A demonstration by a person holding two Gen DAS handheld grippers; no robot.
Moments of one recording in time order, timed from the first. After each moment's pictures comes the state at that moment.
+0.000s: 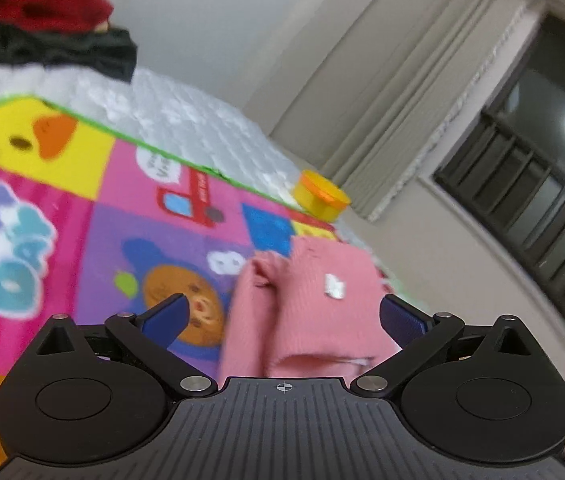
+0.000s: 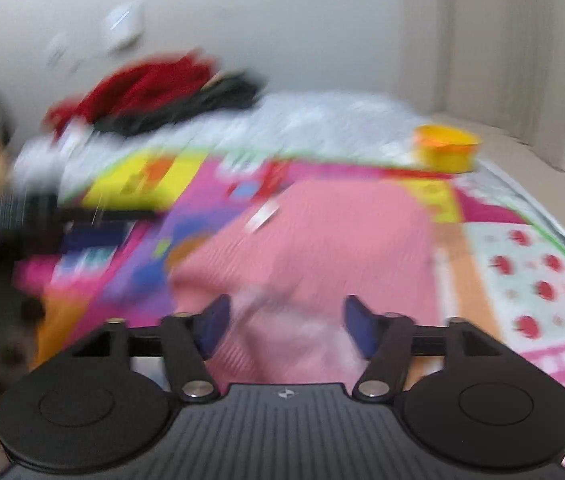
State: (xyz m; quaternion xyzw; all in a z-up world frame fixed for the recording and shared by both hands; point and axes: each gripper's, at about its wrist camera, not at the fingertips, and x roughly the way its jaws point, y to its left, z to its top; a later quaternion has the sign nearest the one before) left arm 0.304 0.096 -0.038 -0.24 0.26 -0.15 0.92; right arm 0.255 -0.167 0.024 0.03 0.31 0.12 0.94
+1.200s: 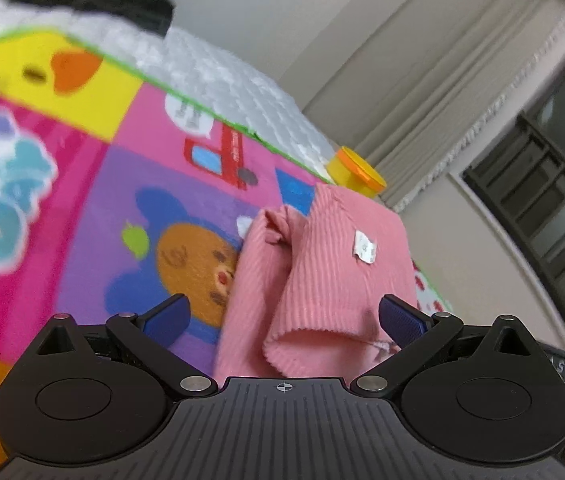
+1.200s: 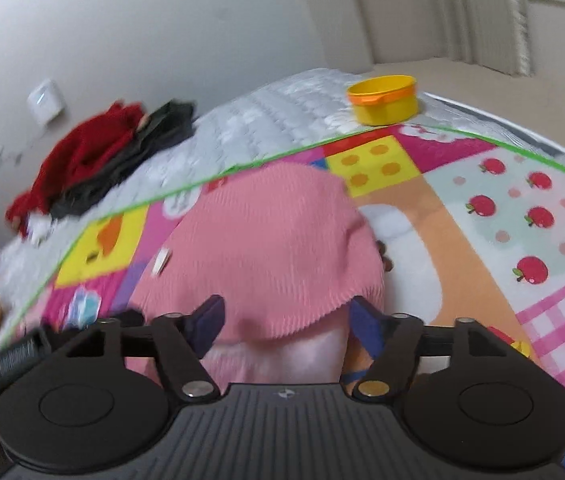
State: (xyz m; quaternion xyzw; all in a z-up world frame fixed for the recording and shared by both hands) left arm 0.333 0.087 -0.079 -0.30 0.31 -0.13 0.89; right arm 0.303 -0.202 -0.007 0.17 0.34 0.08 0.92
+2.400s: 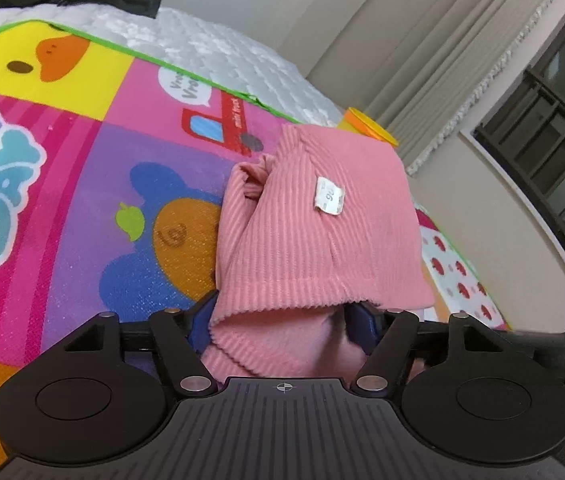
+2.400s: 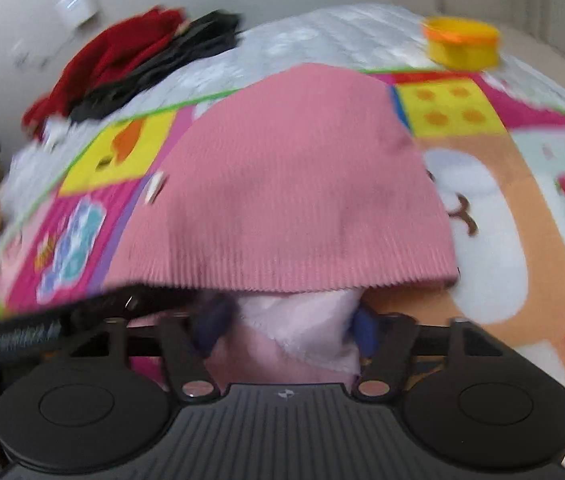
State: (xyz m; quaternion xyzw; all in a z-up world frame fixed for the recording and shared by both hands) left arm 0.339 0.077 -0.086 -0.24 0.35 -0.13 0.90; right arm 0.333 -0.148 -0.043 0.04 0.44 0.18 0.88
